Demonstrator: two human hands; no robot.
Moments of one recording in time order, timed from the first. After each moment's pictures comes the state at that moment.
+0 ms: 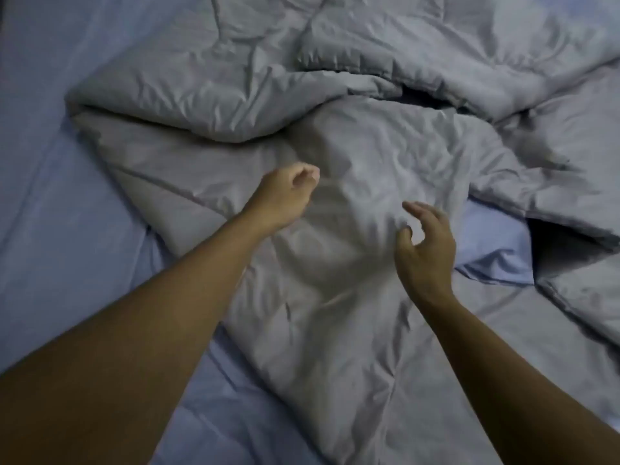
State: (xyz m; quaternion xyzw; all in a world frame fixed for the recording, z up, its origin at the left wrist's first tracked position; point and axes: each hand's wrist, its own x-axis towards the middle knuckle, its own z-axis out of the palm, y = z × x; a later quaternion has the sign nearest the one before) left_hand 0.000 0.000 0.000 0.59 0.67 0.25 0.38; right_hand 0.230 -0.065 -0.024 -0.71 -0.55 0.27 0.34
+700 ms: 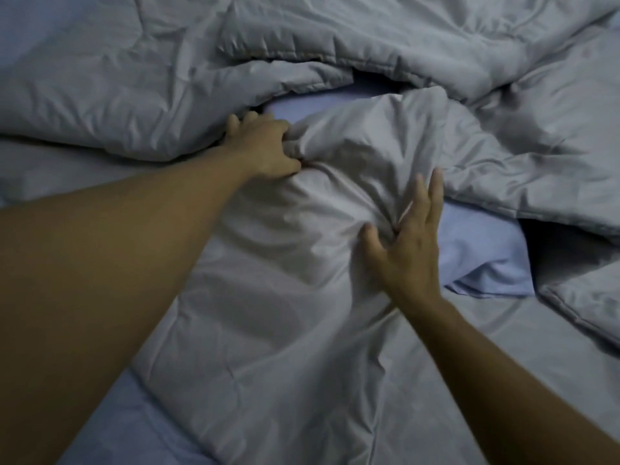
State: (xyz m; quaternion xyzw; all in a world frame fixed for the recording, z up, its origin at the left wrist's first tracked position) left_hand 0.059 0.146 -0.043 0.74 0.65 -0.07 0.14; right_hand 0.286 -0.009 -0.088 -0.69 -0.62 0.19 0.32
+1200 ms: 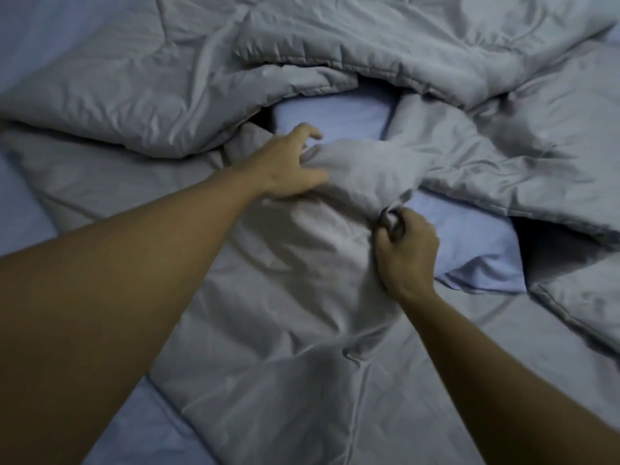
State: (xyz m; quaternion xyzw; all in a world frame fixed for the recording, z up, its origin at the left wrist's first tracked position) left_hand 0.073 0.092 -0.026 0.73 0.60 0.08 0.32; right_hand 0.288 -0.018 -0.089 -0.75 -0.56 0.19 0.29
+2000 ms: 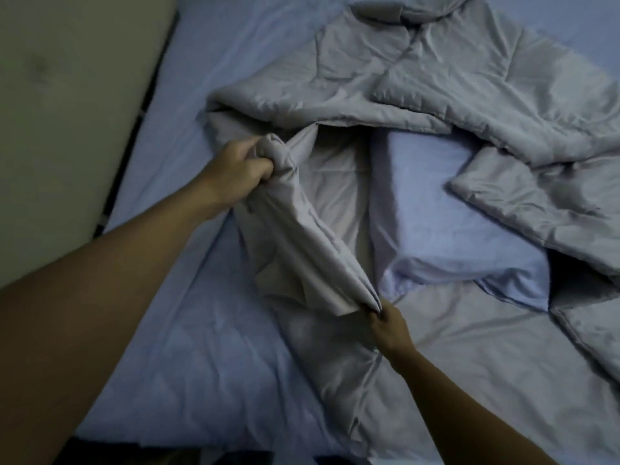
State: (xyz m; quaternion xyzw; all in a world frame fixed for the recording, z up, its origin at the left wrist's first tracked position) left_hand -0.094 -0.154 0.170 0.52 0.70 0.35 0.36; right_hand 0.222 -0.227 -0.052 -0.63 -0.58 0.50 0.12
